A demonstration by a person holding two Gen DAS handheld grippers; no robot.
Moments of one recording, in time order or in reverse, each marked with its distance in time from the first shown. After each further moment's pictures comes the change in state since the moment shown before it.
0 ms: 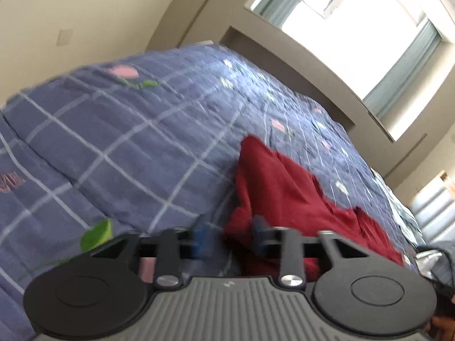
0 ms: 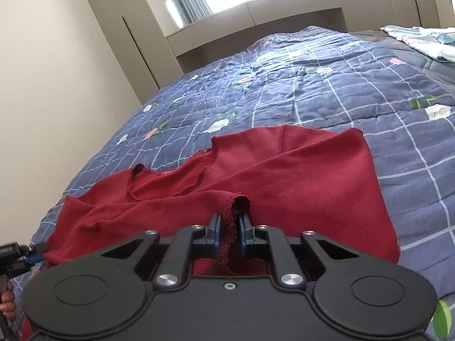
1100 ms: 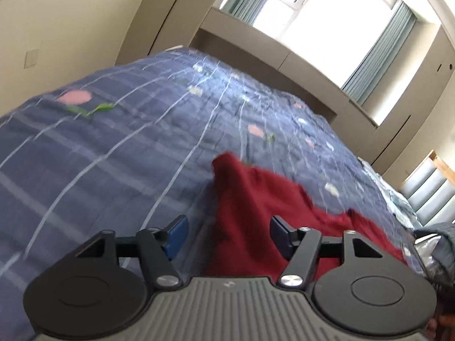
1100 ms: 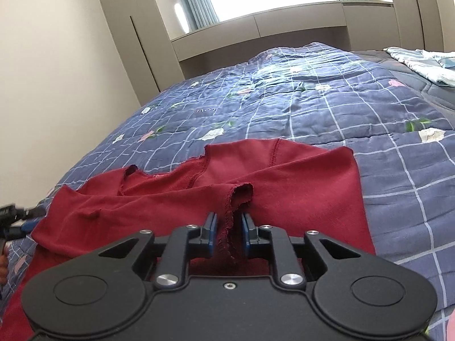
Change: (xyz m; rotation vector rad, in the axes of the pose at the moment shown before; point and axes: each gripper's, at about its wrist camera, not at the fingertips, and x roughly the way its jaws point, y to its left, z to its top) left arm 0.040 -0.011 0.023 0.107 0.028 -0.058; right arm -0.004 0.000 -0.003 -0.090 -0.044 -0.050
